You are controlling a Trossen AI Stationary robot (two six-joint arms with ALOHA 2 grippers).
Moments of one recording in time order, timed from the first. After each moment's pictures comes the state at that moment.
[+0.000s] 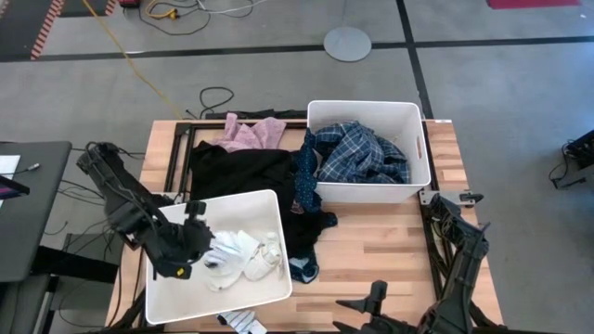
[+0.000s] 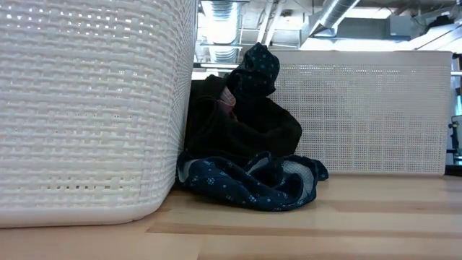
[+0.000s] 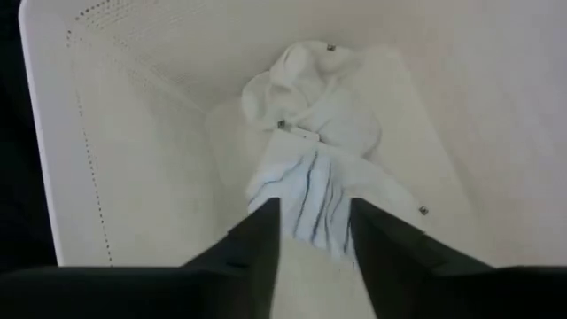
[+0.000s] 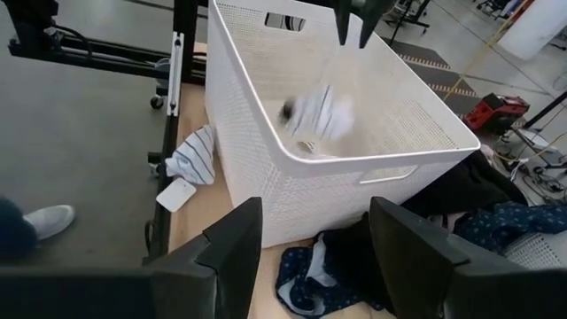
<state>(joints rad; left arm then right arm) -0.81 1.25 1.42 -1.32 -0.44 -0.55 1.01 2.15 2.35 -1.27 1.09 0.71</state>
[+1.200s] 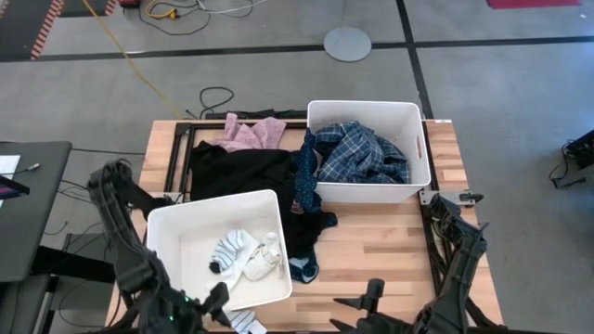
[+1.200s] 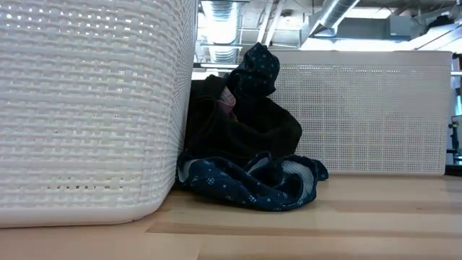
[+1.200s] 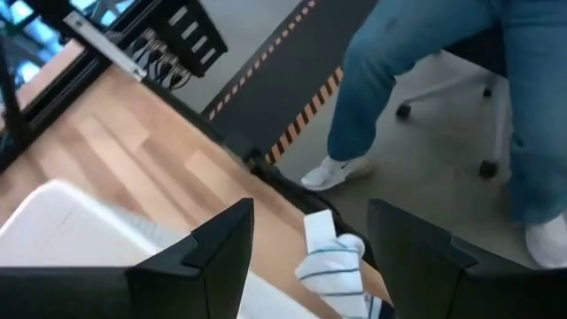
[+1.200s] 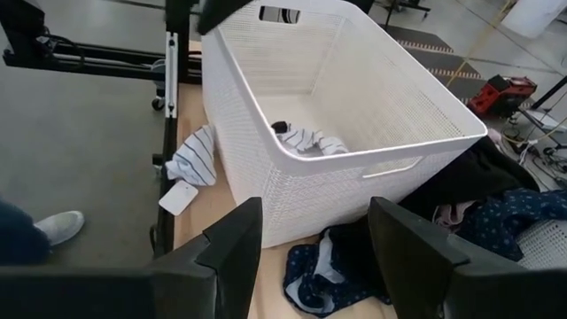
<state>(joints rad) -1.04 1.56 1.48 -0.64 -0.36 0.09 0.98 2.15 2.35 -1.27 1.07 0.76</state>
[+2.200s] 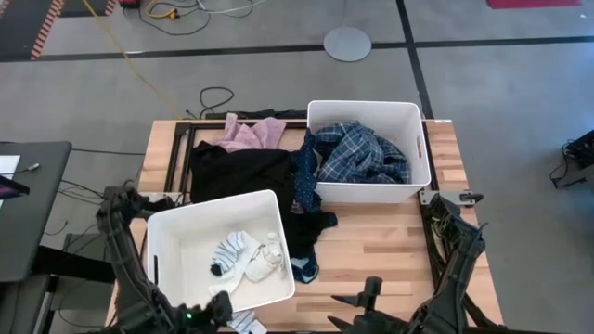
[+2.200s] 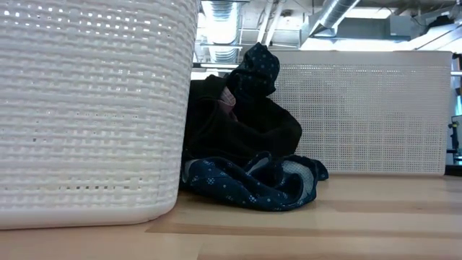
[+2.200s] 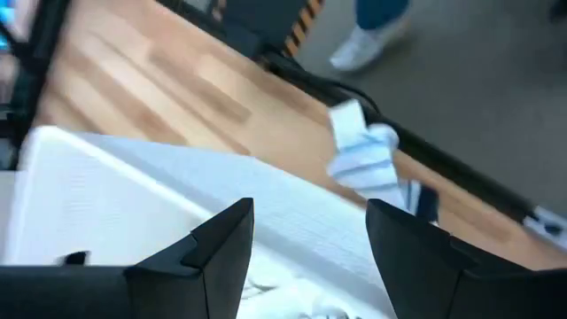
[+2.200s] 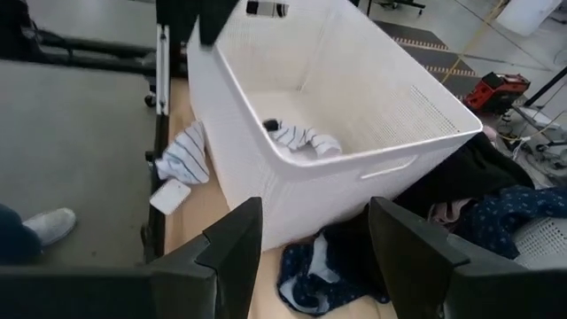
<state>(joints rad) -1.06 1.83 1.89 -1.21 -0.47 0.09 0.97 2.15 2.33 -1.27 1.07 0.76</state>
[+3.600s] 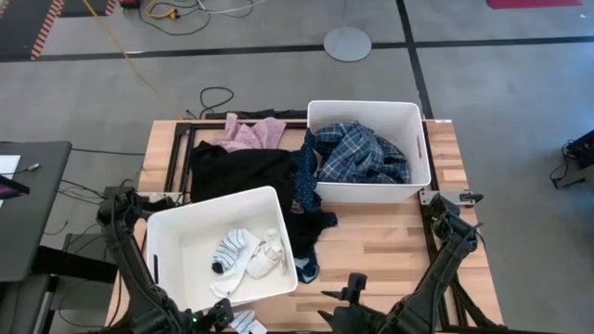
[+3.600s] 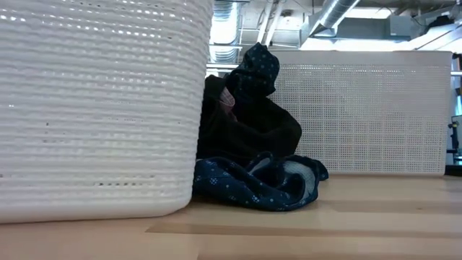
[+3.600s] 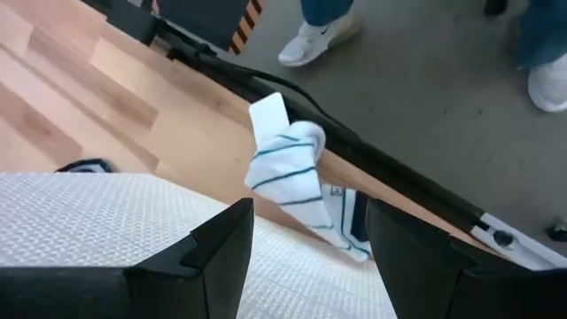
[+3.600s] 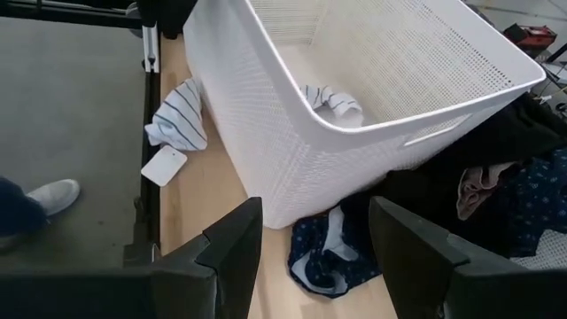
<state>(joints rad) -1.07 1.83 1.63 -1.01 -0.32 0.05 0.89 2.15 2.21 -1.18 0.95 0.78</state>
